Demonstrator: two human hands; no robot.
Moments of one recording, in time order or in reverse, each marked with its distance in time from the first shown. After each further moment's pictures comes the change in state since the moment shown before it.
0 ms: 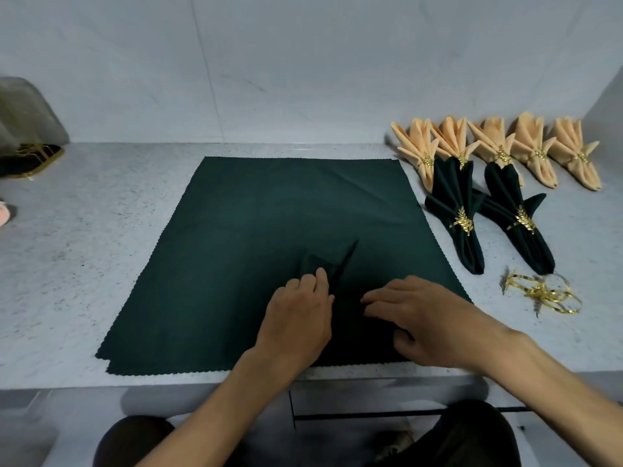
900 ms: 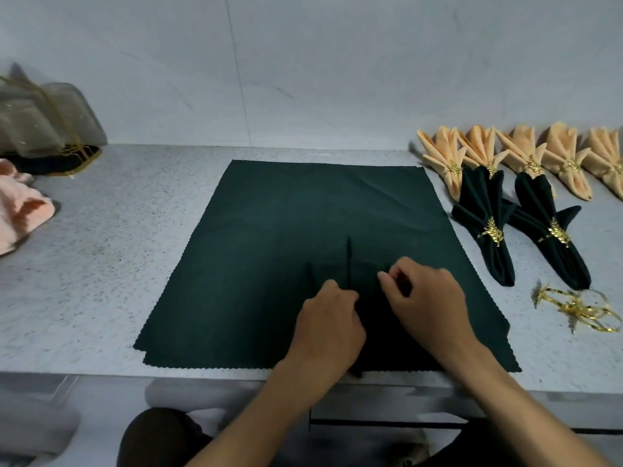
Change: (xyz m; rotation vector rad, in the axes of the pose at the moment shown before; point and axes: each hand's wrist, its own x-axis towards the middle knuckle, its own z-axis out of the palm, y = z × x) left_hand -0.002 0.012 -0.031 -0.458 -0.098 -0.209; right_hand 0.054 -0.025 0.022 0.186 0.605 0.628
